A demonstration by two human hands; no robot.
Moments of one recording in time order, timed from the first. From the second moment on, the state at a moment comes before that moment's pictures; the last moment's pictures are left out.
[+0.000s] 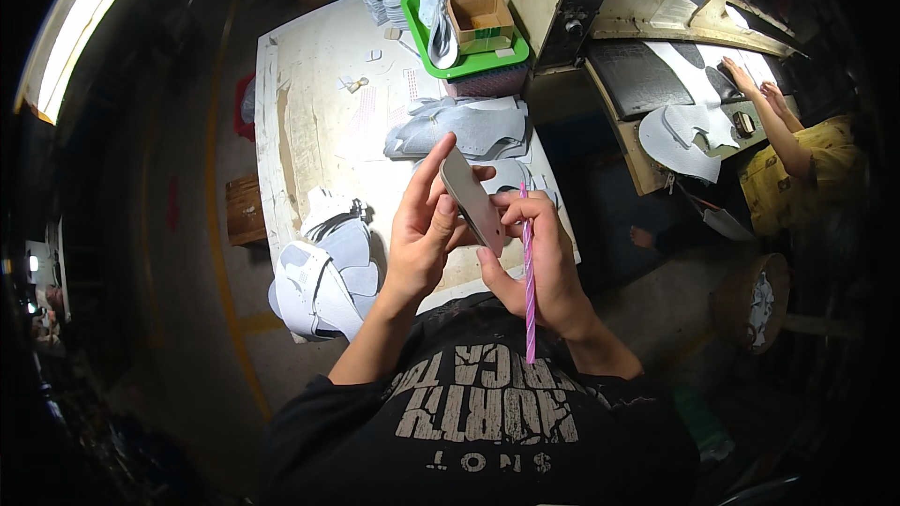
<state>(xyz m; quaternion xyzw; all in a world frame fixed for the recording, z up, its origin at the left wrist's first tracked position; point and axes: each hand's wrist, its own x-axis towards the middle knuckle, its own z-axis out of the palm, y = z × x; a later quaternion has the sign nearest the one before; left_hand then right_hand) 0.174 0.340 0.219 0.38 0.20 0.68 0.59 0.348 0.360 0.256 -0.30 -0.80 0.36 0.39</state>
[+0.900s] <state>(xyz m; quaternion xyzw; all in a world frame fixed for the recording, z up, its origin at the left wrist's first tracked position) 0.204 0.337 0.241 0.25 0.28 0.58 0.72 0.333 0.402 0.271 -0.29 -0.64 0.49 0.51</state>
